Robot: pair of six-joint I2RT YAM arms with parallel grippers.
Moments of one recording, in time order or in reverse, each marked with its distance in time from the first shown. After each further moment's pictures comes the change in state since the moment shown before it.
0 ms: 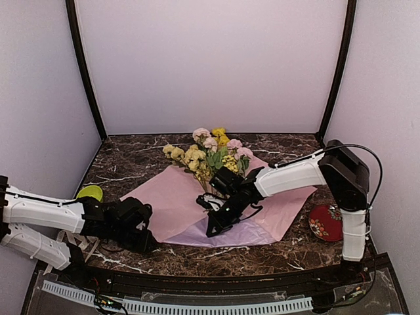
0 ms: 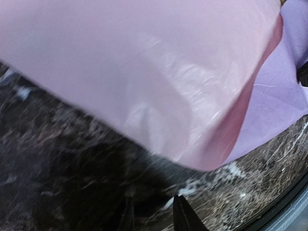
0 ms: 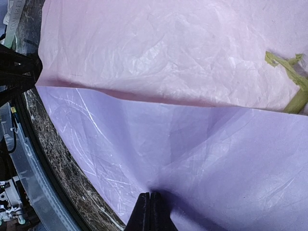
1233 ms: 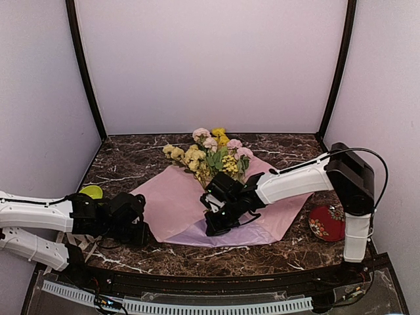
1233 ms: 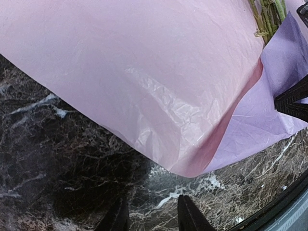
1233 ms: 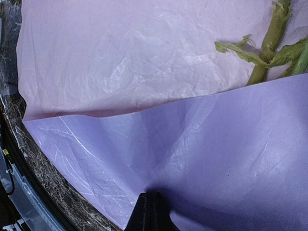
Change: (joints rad) left arm -0.029 -0.148 0.033 -0.103 -0.139 -0.080; right arm 0.073 -0.054 -0.050 0.071 0.217 0.261
